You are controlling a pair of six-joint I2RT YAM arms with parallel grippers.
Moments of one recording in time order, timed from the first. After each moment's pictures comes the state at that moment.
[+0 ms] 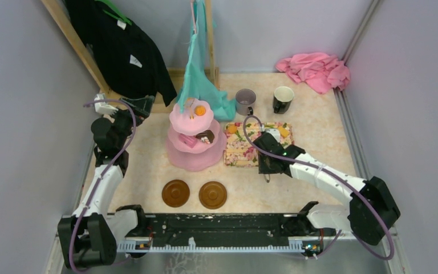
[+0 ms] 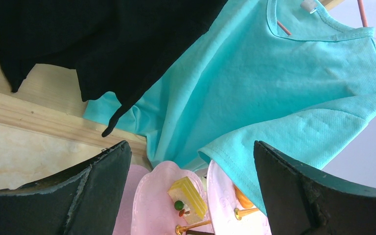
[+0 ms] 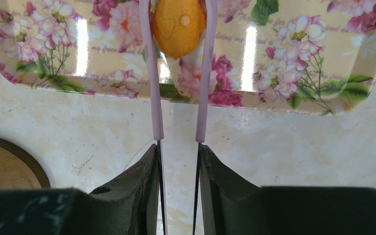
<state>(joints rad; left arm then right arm) 0.08 1.01 0.58 0.54 0.30 -0.85 0.70 1.21 0.73 -0.63 0.27 0.59</state>
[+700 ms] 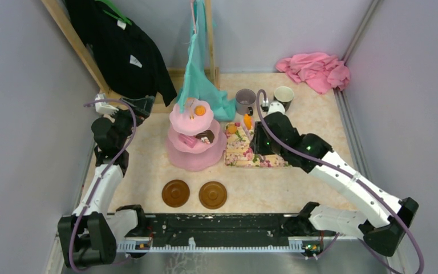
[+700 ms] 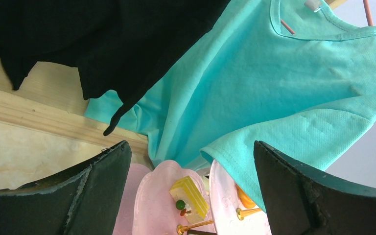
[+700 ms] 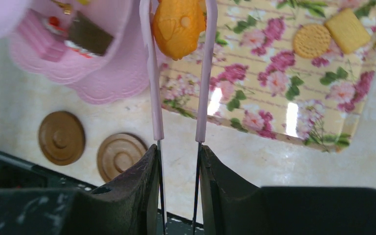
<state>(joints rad) 0.08 1.02 0.58 0.54 0.30 -0.85 0.76 1.04 1.07 -0.79 0.26 0.55</state>
